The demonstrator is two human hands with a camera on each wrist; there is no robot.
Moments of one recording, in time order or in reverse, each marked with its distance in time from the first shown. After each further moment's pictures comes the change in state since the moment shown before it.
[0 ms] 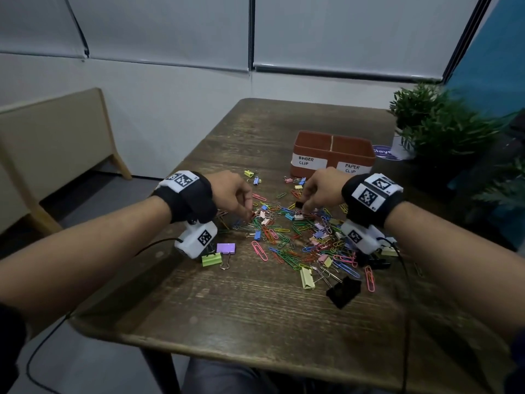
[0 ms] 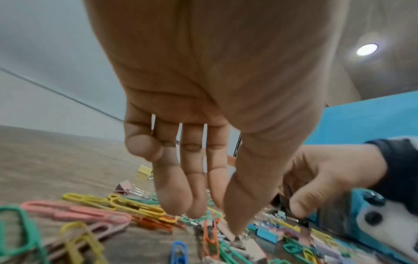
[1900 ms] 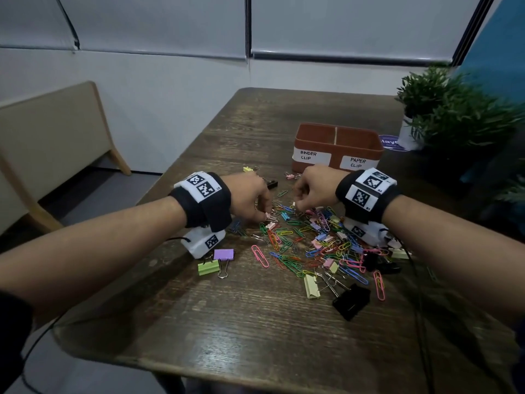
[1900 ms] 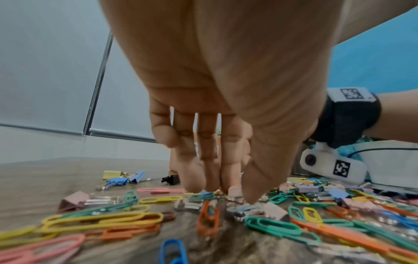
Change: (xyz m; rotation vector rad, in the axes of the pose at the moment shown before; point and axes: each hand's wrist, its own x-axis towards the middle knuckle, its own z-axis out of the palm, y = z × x) left_hand 0.041 0.010 0.015 0.232 0.017 0.216; right_hand 0.023 -0.003 0.007 -0.039 0.005 -0.214
